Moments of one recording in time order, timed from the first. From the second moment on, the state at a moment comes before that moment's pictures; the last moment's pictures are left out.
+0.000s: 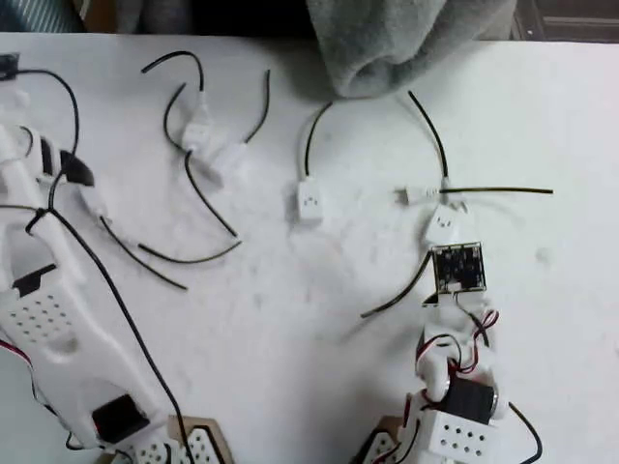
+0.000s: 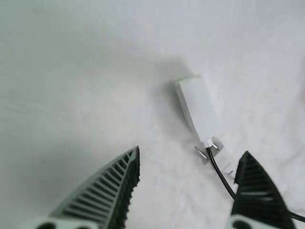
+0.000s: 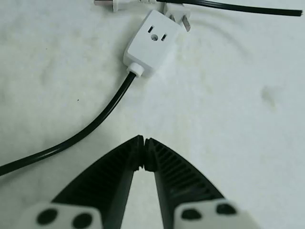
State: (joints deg) left arm -35.5 38.8 -44.6 92.0 -16.1; right arm 14.4 -102.4 96.3 58.1 22.8
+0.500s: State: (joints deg) left arm -34.7 50.6 -38.5 75.8 -15.9; right arm 14.4 -102.4 96.3 58.1 22.8
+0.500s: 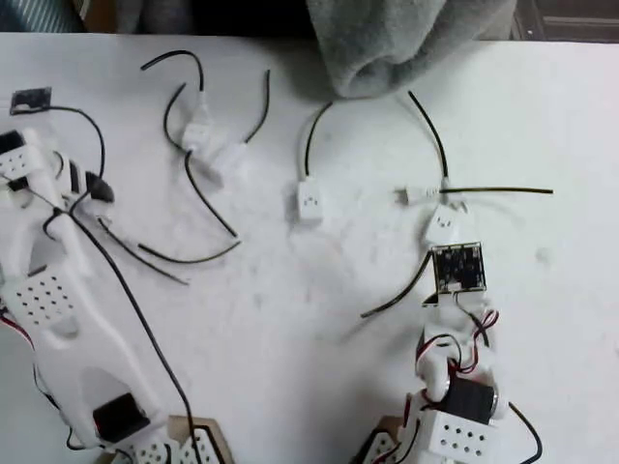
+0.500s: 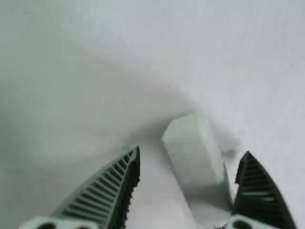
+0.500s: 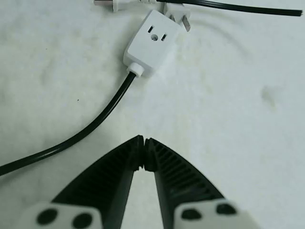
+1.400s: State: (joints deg) left arm -24.6 46.6 -60.7 102.4 -15.8; right arm 14.4 -102.4 96.3 58.1 22.8
